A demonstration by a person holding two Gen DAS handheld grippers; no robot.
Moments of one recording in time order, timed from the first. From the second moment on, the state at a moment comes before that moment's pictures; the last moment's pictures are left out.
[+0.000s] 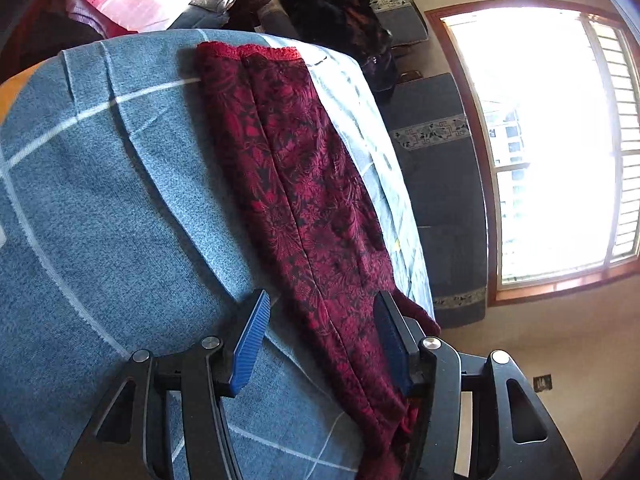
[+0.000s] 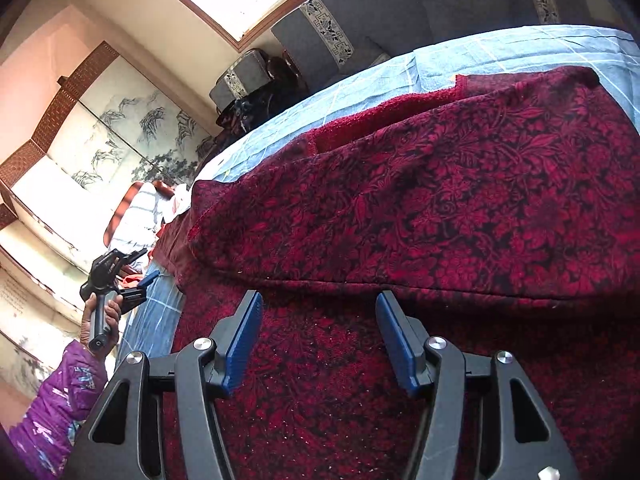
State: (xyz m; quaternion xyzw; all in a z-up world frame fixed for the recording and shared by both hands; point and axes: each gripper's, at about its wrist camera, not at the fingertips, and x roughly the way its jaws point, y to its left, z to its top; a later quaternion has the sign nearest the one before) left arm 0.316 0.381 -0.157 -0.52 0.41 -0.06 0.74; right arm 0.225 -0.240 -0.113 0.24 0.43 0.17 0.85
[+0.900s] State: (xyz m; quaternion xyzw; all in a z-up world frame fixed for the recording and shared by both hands) left arm 0.325 0.327 -0.110 -0.45 0.34 -0.04 0.83; right arm 0.226 -0.244 -0.117 0.26 0.42 0.17 0.85
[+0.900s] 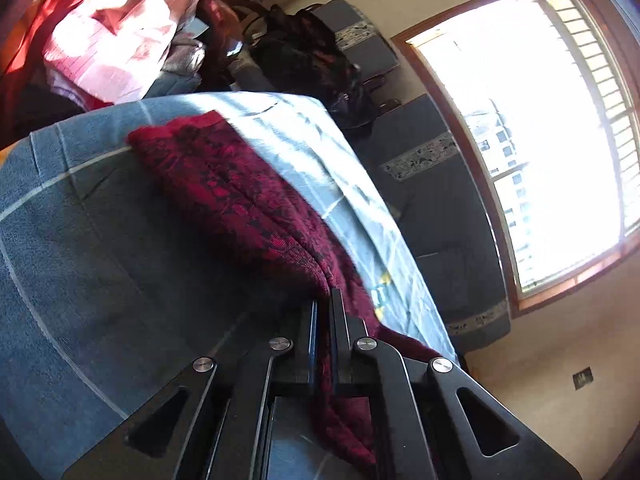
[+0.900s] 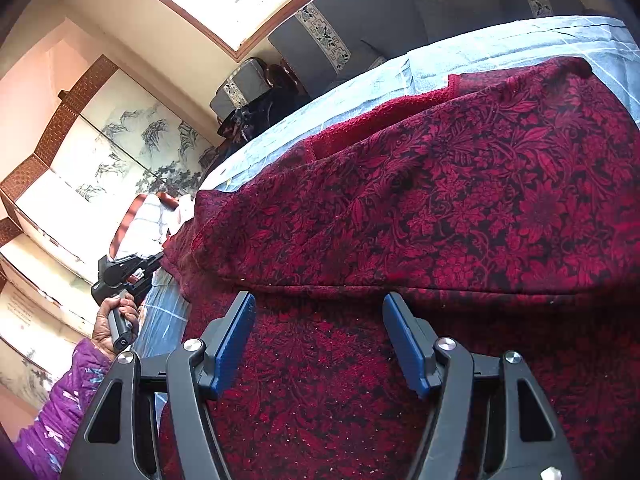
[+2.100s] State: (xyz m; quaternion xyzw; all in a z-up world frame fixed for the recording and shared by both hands) left arm 0.187 0.022 -0.068 -0.25 0.25 -0.30 0.88; right arm 0.216 -0.275 -0.052 0.23 0.39 0.19 0.87
